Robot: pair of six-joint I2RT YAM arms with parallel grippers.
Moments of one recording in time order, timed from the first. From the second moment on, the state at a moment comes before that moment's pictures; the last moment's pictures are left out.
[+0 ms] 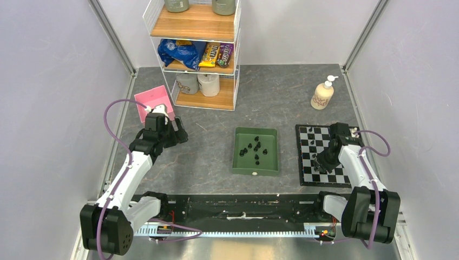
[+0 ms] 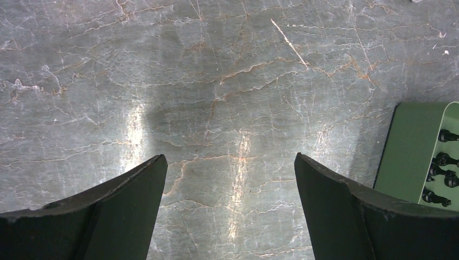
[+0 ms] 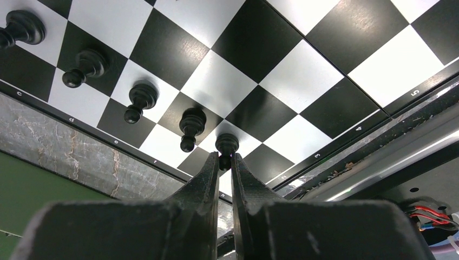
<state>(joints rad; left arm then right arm) -0.14 1.00 0.69 -0.46 -0.04 -0.38 -0.17 1.13 0.64 -0.89 0.07 0.81</state>
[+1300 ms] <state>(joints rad) -0.14 1.00 0.69 -0.46 -0.02 -0.38 -0.17 1.14 0.65 -0.91 0.05 0.82</state>
